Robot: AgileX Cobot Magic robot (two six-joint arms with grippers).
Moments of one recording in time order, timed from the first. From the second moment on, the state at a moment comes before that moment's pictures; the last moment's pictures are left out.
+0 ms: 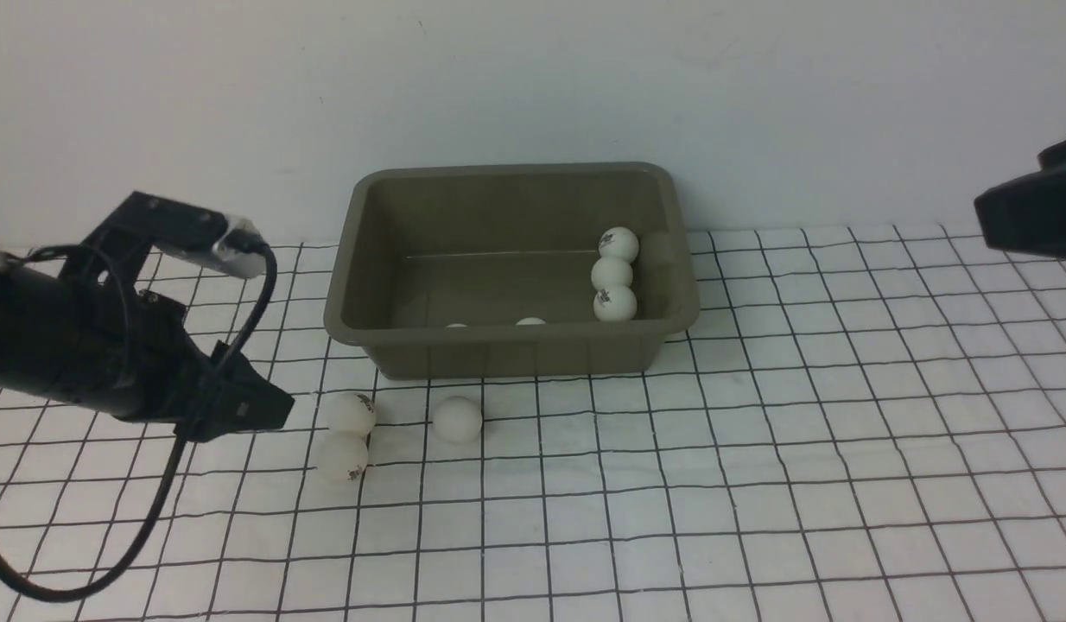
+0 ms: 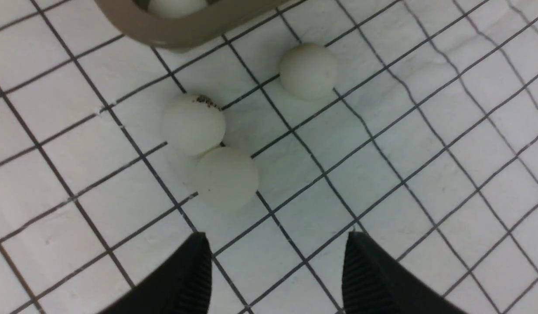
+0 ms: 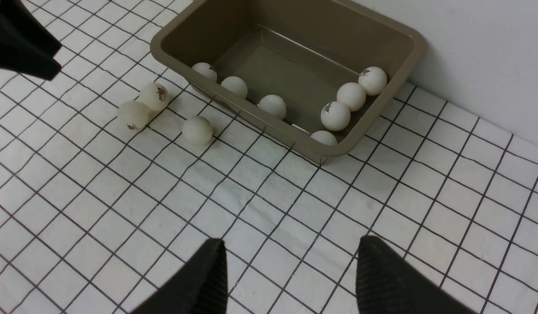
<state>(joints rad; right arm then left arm) 0.17 1.02 -1.27 0.44 1.17 -0.52 0.10 1.46 -0.95 -0.72 0.85 0.96</state>
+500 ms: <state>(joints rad) 0.17 1.02 -1.27 0.44 1.17 -0.52 0.10 1.71 -0.90 -1.04 0.70 1.18</state>
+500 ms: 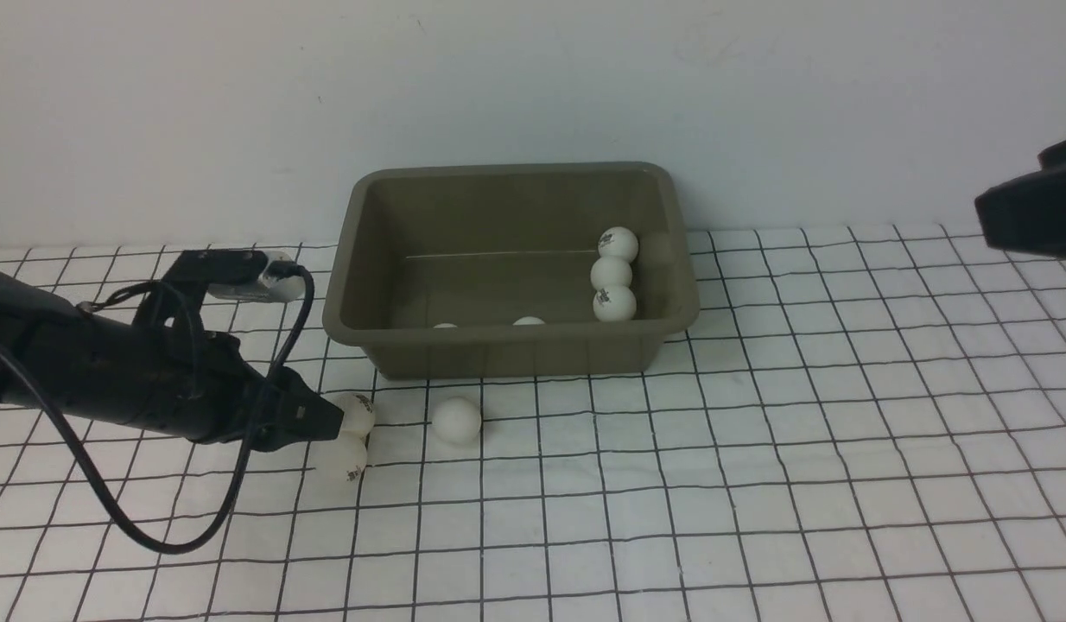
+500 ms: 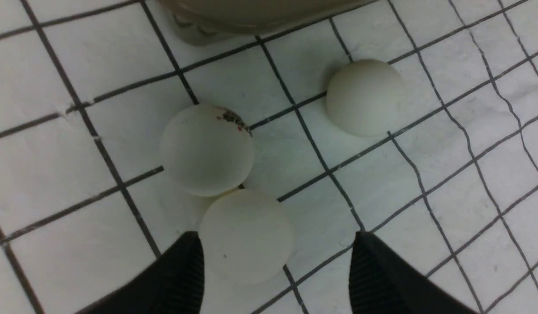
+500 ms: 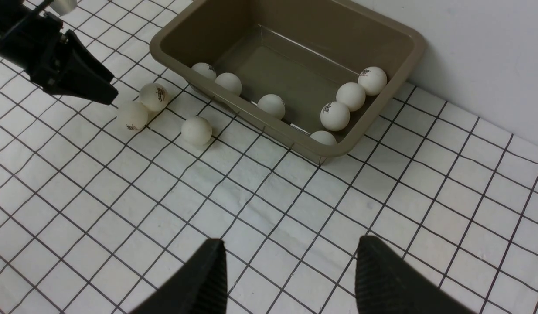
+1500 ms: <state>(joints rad) 0.17 1.02 -1.27 0.44 1.17 -0.52 0.10 1.72 -0.93 -1.02 0.71 1.15</state>
